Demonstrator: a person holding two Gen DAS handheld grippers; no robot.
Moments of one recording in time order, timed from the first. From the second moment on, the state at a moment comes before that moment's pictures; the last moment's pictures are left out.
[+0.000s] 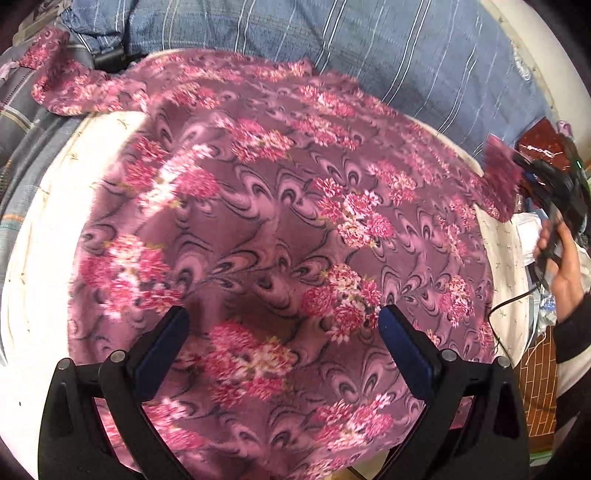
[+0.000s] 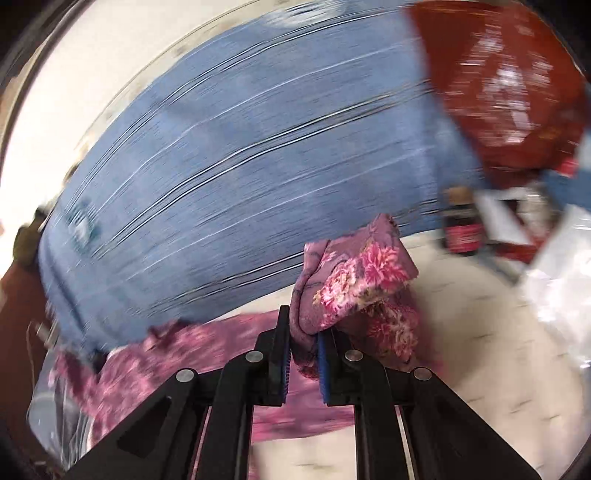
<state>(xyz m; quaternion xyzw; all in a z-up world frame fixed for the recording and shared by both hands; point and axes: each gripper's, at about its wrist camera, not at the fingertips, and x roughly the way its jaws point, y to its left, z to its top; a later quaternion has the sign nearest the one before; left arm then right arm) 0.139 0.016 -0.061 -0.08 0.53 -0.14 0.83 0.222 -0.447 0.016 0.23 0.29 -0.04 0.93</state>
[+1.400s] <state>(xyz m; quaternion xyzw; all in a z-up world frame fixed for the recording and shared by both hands) 0.268 0.040 -0.059 -0.17 0.53 -0.11 0.82 0.191 -0.348 -0.070 0.43 0.38 0.07 0.82</state>
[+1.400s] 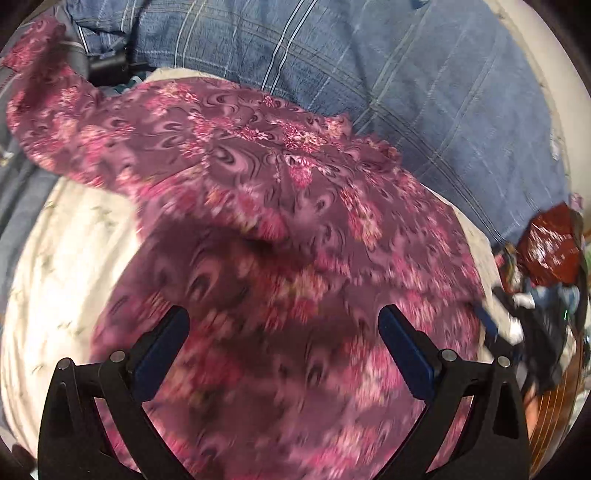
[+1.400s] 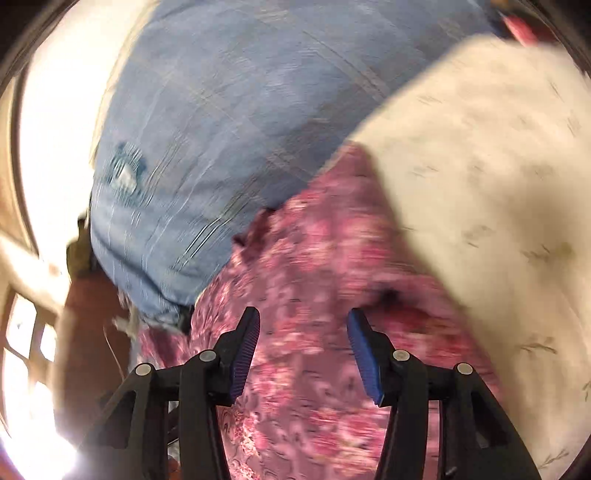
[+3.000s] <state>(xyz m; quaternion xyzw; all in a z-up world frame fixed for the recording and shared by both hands) 0.314 0.011 -0.068 -0.10 0.52 -0.09 0.84 0.228 -0.320 -0.092 0.28 0.34 0.03 0.90</state>
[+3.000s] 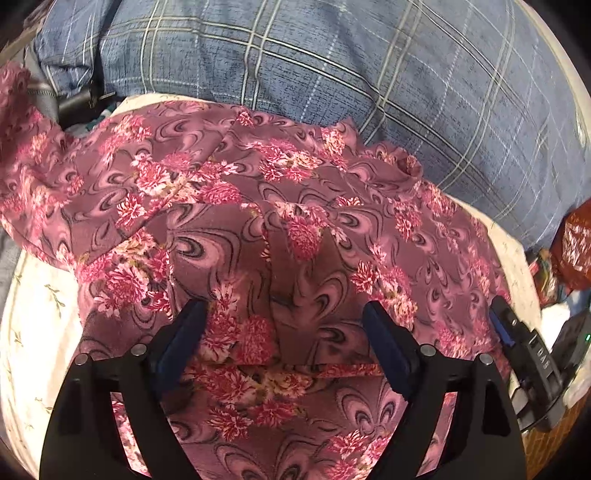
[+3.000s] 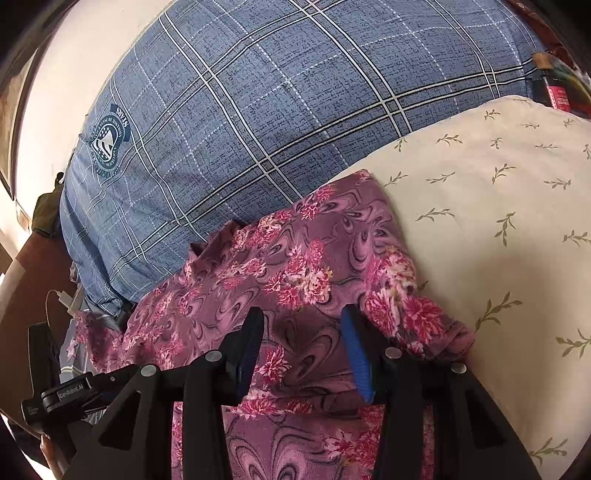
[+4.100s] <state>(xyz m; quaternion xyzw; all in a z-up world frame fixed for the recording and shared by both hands) 0.374 0.350 0.008 -0.28 0.45 0.14 0.84 0.225 -0.267 -0.088 0.18 0.35 0.07 0.92</state>
